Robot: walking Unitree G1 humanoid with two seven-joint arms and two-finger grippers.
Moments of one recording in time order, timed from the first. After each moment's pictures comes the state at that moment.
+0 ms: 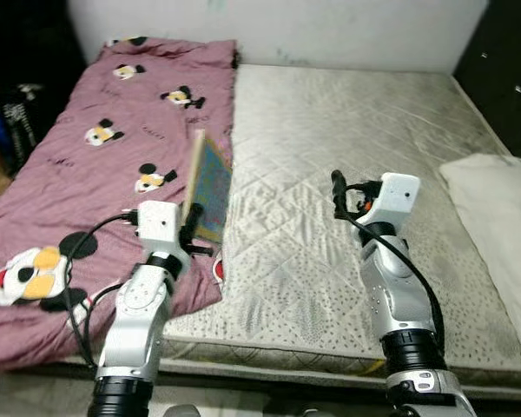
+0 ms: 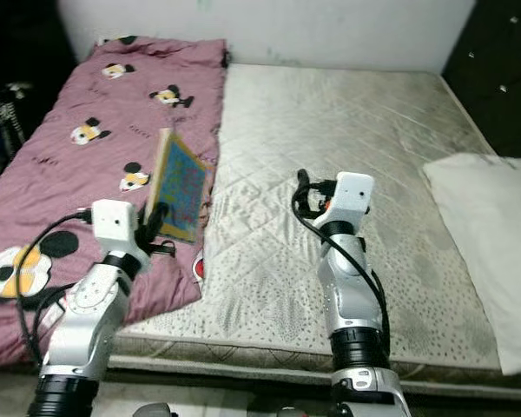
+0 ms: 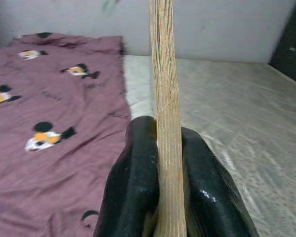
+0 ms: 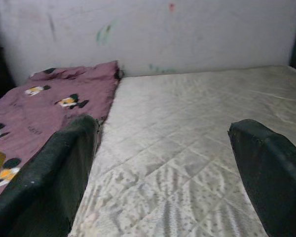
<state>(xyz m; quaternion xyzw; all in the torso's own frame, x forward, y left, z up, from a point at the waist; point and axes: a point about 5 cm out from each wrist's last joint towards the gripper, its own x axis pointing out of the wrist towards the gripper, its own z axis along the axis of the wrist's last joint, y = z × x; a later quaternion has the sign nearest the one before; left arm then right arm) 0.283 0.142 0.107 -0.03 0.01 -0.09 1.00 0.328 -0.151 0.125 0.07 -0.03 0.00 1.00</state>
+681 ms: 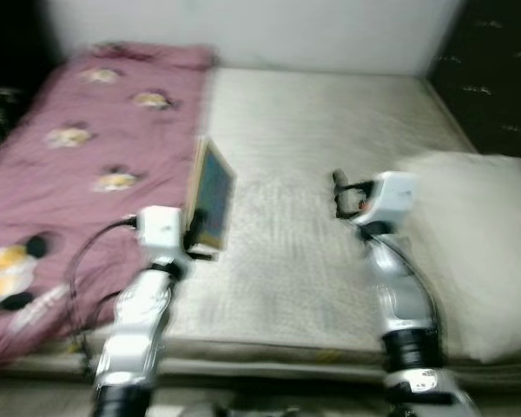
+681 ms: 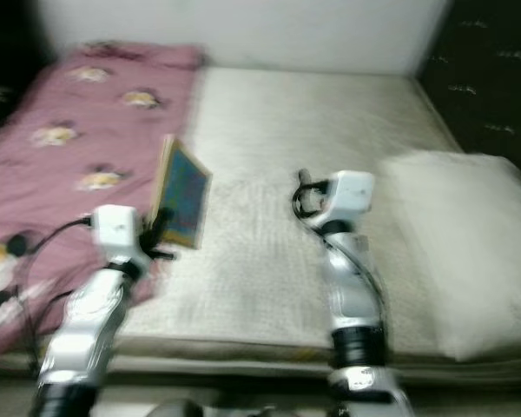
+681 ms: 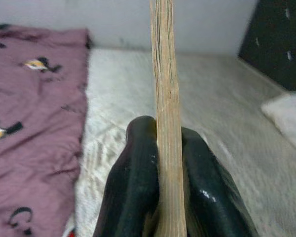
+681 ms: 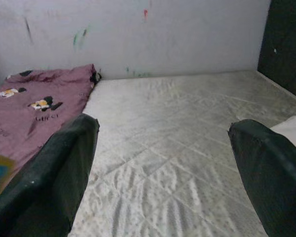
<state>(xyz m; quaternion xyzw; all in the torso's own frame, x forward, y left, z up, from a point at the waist) 0.278 0.143 0.099 -0.03 0.03 -0.09 1.00 0.329 -0.141 0.126 0.06 -0.03 0.02 1.00</state>
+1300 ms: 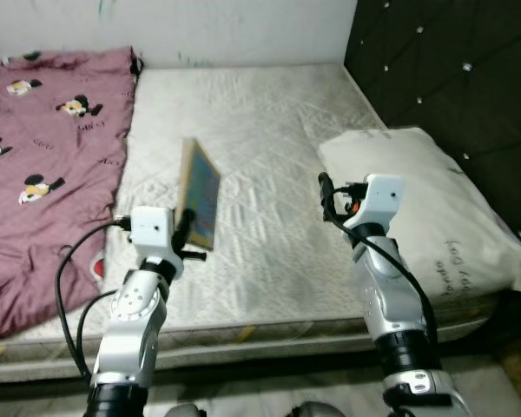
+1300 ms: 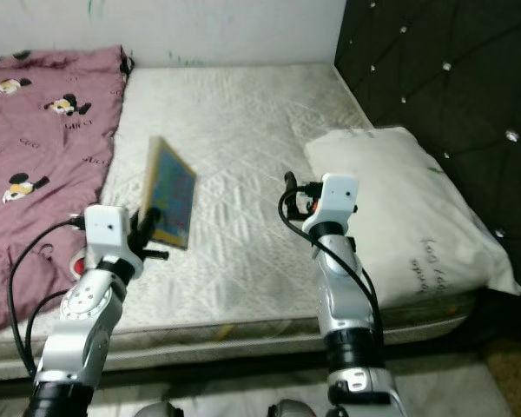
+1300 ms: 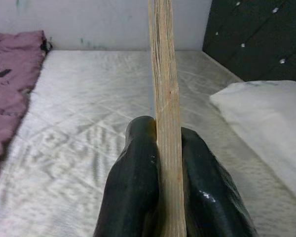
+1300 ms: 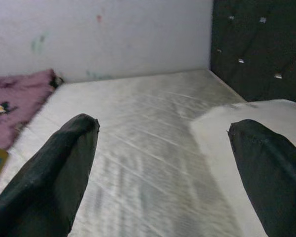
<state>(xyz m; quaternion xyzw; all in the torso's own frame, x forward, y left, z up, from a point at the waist) 0.280 0.140 0.102 -0.04 0.02 -0.08 1.00 0.328 -0.148 0.123 0.04 -0.03 0.01 1.00</state>
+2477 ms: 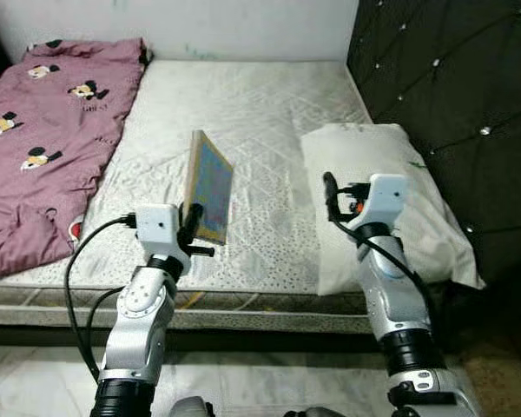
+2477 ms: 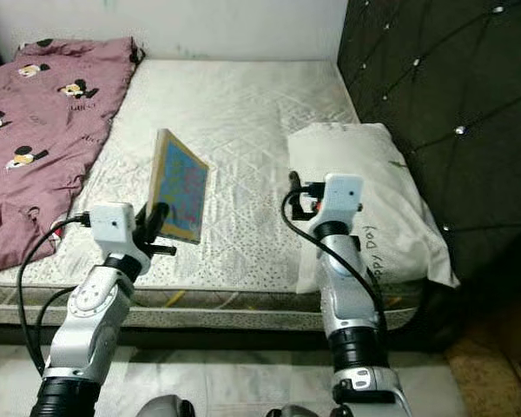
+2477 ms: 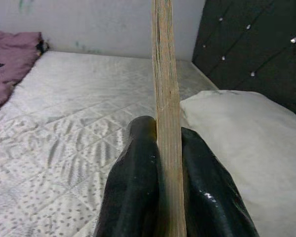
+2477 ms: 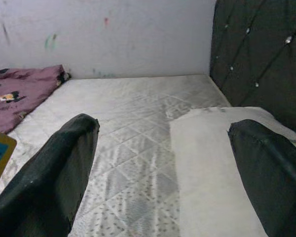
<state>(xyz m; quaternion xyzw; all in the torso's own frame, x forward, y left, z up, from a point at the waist) 0.282 0.137 0.107 -0.06 0.00 -0.10 0.99 0.329 -0.146 0.126 0.03 -0.04 0.02 1.00</state>
